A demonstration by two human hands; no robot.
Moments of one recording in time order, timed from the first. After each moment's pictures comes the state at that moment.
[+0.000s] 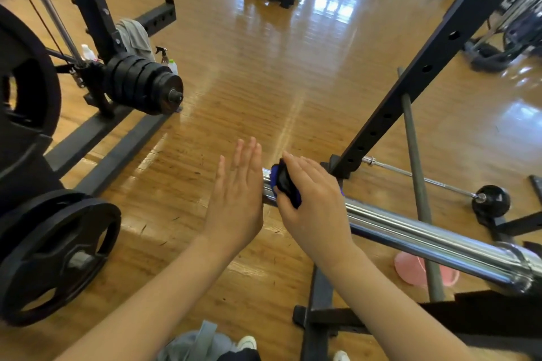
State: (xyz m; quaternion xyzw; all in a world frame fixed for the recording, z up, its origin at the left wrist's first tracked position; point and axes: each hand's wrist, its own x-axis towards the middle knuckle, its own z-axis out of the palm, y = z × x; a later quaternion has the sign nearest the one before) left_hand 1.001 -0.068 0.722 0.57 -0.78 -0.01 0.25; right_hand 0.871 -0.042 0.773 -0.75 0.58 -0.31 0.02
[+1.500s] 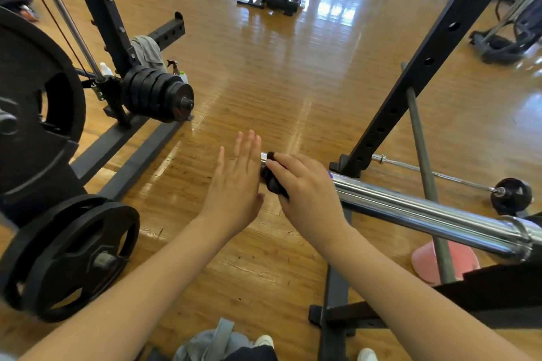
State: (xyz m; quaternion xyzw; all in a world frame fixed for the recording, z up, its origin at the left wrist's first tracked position) left_hand 1.018 -0.050 0.751 0.58 -0.81 -0.02 0.10; right_hand 0.875 -0.034 0.764 -0.82 0.49 -0.27 -0.06
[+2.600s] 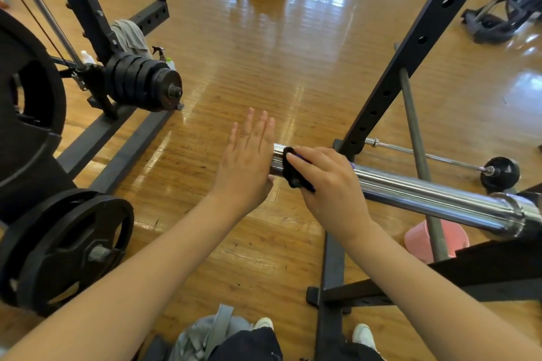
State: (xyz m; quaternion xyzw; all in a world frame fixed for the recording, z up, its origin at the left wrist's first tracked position) left_hand 0.994 -0.062 0.749 0.53 -0.84 0.04 0.13; right_hand 0.837 -0.017 0.758 -0.80 0.51 -0.30 -0.07
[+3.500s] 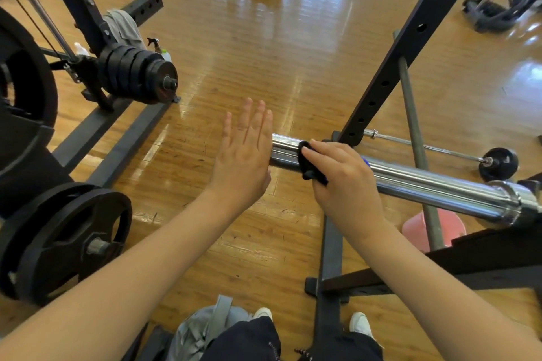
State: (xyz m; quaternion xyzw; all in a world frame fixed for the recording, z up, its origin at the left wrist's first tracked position) left_hand 0.986 -0.057 0.736 0.52 -0.83 0.17 0.11; right_hand 0.824 -0.001 0.767 -0.76 0.57 -0.32 -0.07
